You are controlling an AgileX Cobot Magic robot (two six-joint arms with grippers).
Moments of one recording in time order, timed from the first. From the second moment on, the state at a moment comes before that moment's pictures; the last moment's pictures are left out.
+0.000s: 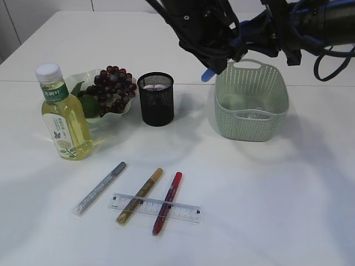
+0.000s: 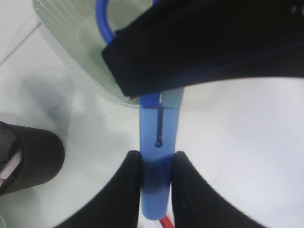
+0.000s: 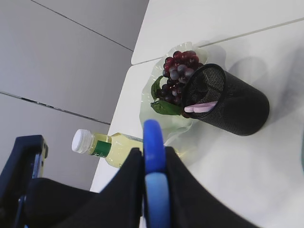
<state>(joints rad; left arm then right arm) -0.73 2.19 -2.25 -0.02 1.13 0.13 0.01 1.77 -1.29 1.48 0.88 -0.87</state>
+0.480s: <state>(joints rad) -0.73 2.19 -2.25 -0.02 1.13 0.13 0.01 1.77 -1.29 1.48 0.87 -0.89</state>
